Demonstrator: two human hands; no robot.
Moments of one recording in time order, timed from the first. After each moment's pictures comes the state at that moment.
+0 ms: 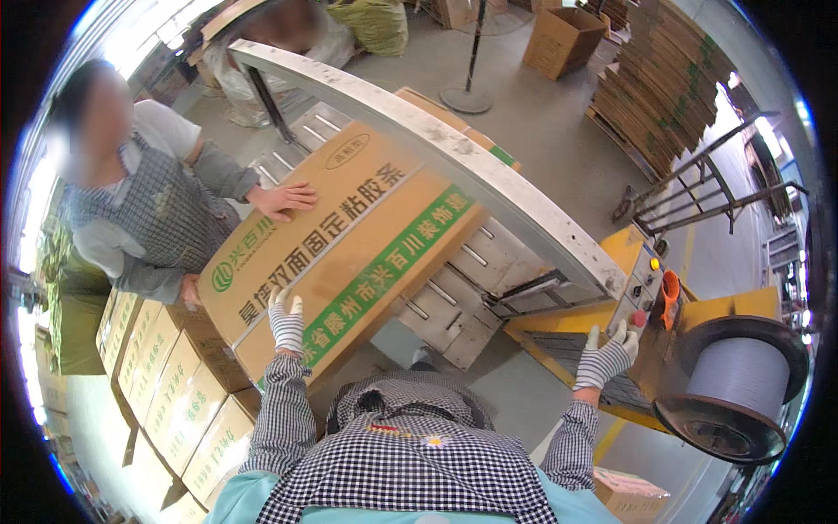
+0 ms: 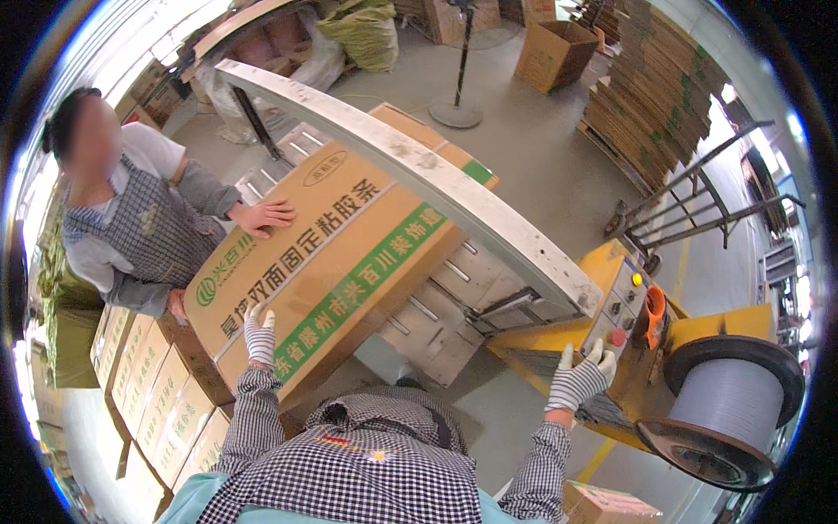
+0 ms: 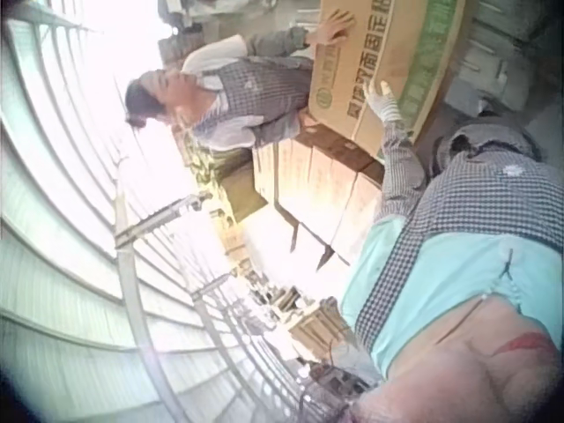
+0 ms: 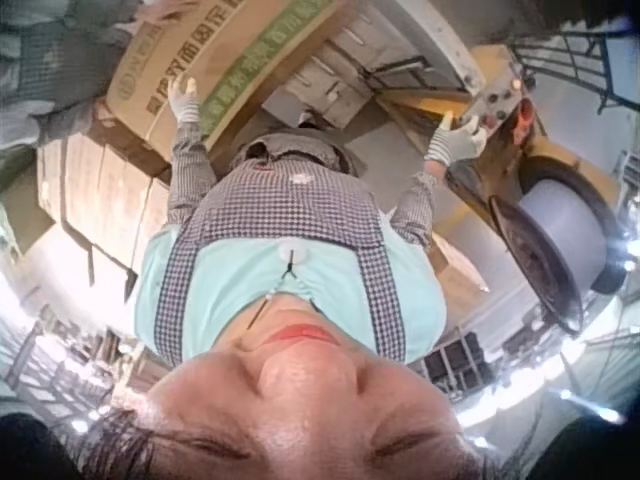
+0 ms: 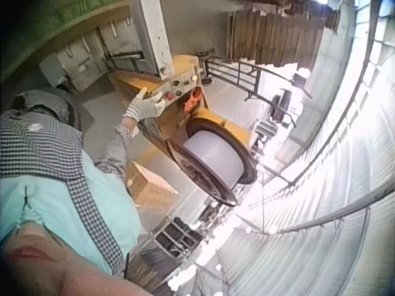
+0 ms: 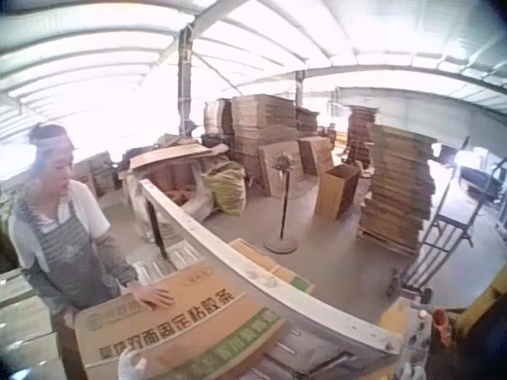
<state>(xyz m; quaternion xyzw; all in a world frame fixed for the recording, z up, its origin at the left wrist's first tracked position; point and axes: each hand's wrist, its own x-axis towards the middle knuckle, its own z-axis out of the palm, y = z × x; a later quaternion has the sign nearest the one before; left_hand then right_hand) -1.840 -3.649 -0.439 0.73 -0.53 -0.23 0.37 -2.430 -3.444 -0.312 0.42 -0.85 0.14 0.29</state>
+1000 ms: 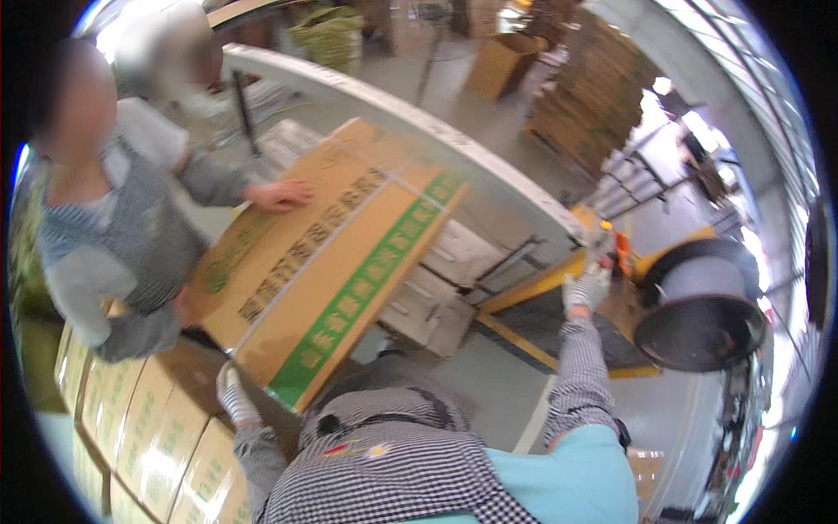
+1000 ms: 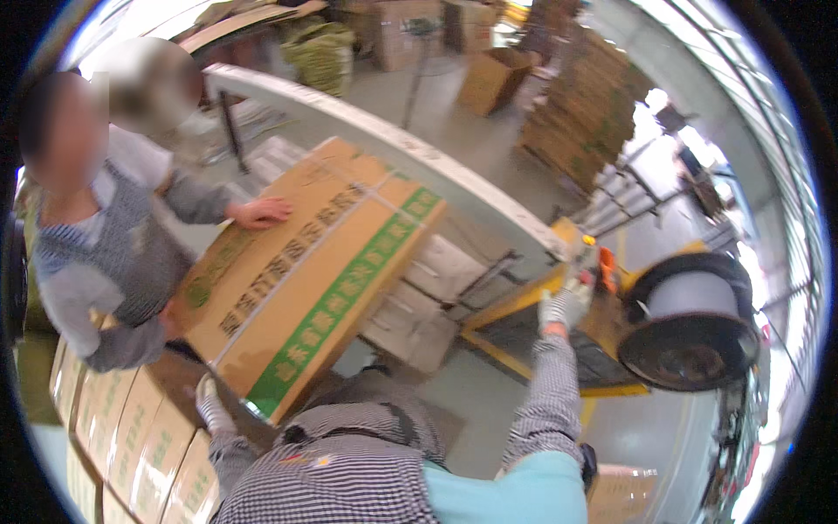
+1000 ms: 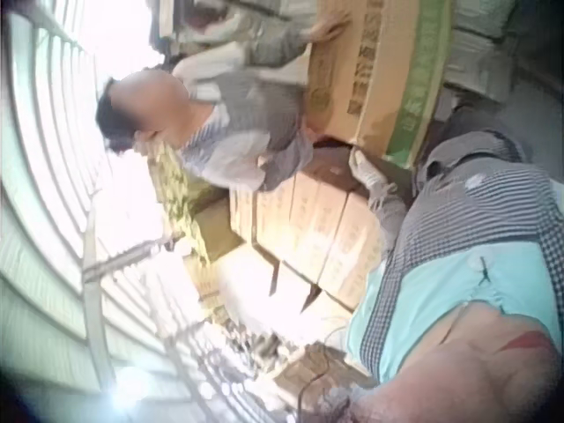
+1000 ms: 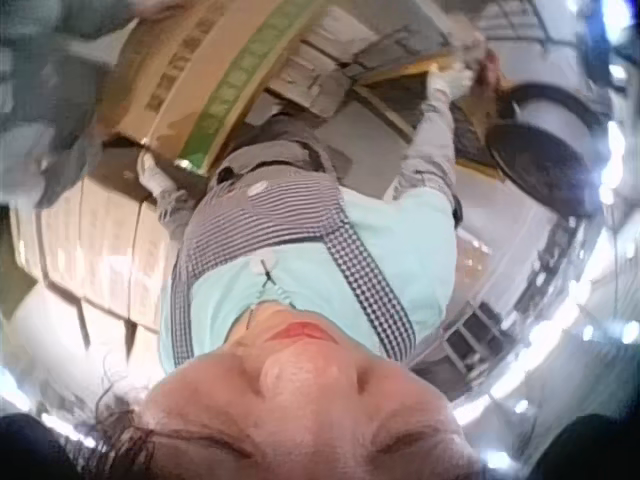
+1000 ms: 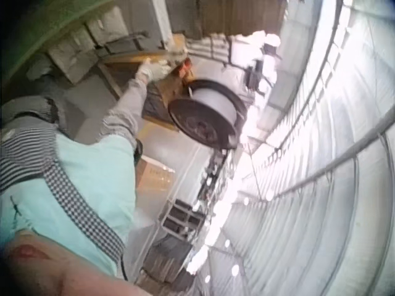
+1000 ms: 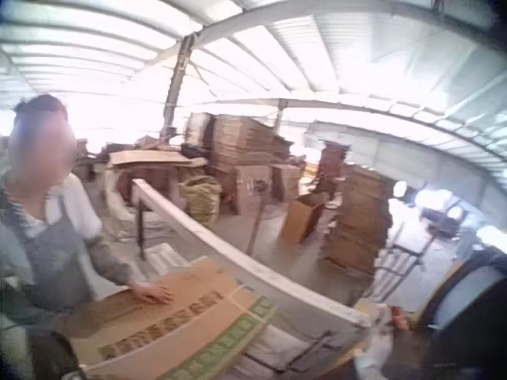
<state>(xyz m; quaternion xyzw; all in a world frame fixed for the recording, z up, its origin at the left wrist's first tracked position) -1.633 -3.493 -0.431 0.69 -0.29 -0.37 0.55 -2.377 -3.459 -0.280 0.33 -0.90 0.19 0.24</state>
